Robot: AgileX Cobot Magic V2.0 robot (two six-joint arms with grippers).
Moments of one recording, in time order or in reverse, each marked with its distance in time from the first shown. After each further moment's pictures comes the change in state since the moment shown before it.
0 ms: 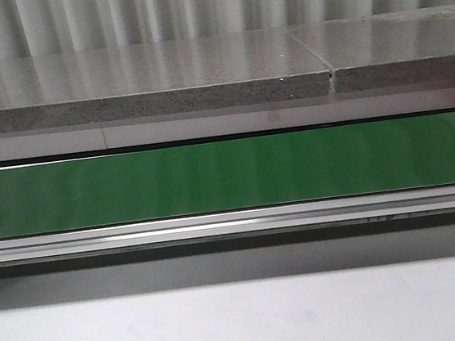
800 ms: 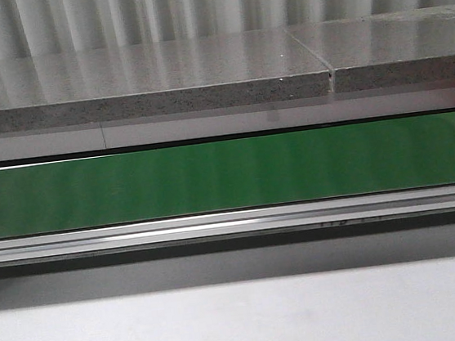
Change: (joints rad) left arm 0.000 0.000 0.000 0.000 0.000 0.000; right arm -0.099 0.348 0.000 0.003 -0.074 0.023
